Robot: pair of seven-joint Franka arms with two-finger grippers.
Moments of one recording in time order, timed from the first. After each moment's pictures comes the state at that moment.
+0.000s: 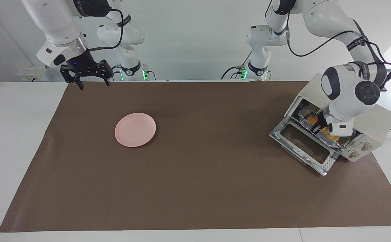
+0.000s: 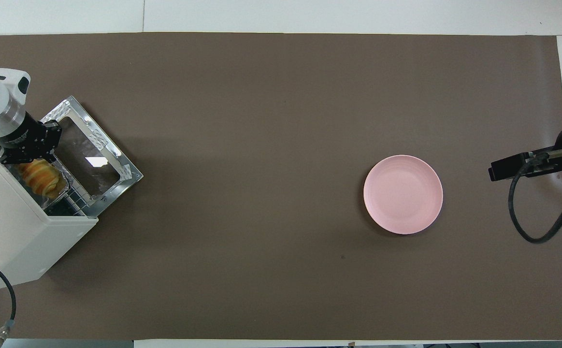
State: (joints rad) left arm -0.12 0.29 0.17 -1.70 0.10 1.75 -0.56; right arm -0.05 -0.09 0.07 -1.69 0.02 1.54 -0.10
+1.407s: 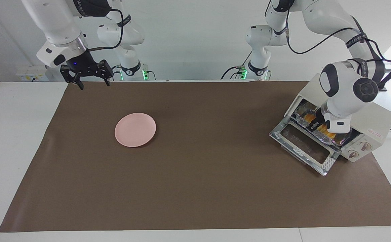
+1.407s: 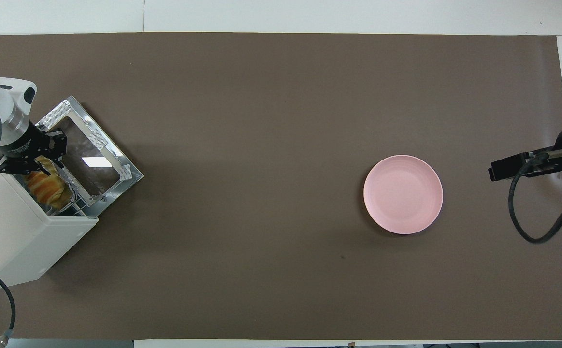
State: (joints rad) left arm -0.13 0.26 0.16 -1.72 0.10 1.72 -0.58; right arm -0.05 -0.09 0.07 -1.69 0.02 1.54 -0.10
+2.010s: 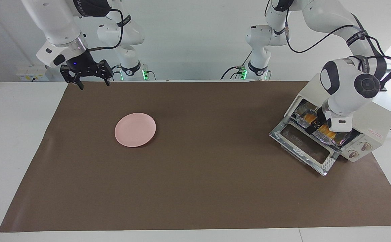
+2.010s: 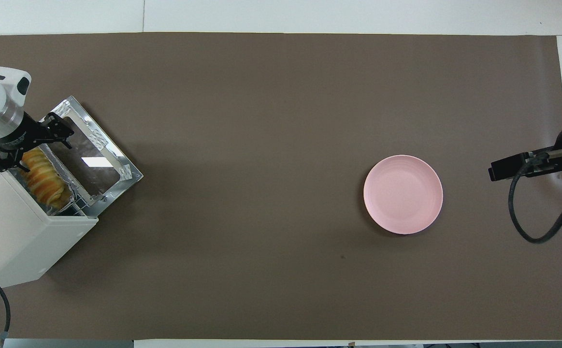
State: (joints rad) left arm -0.13 0.25 0.15 -1.68 0.10 1.73 -0.56; right arm -0.05 -0.09 0.07 -1.69 0.02 1.54 -0.10
